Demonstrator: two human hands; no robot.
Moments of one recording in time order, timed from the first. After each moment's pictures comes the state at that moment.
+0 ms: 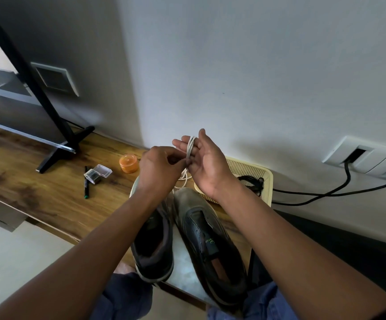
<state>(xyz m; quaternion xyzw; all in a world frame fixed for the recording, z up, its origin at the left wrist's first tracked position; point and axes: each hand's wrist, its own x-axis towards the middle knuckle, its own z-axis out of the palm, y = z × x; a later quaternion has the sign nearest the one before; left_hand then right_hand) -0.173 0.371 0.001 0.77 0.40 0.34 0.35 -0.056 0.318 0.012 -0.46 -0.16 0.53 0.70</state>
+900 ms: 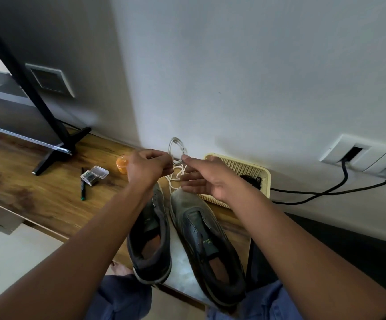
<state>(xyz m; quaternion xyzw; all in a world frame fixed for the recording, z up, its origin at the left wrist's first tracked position) -0.171 0.393 -0.012 0.52 0.51 0.37 0.58 -0.040 0.298 0.004 -0.65 -0.17 0.53 0.52</state>
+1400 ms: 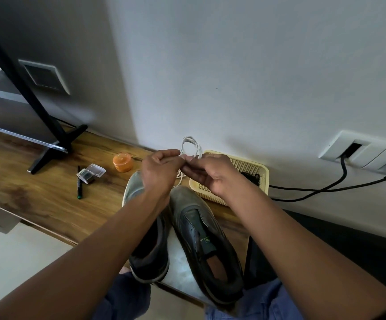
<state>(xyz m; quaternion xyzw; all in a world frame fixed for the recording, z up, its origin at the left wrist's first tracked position) -0.145 0.369 -0.031 0.52 0.48 0.37 0.60 -0.027 0.303 -0.009 -0.55 -0.08 0.53 0.64</state>
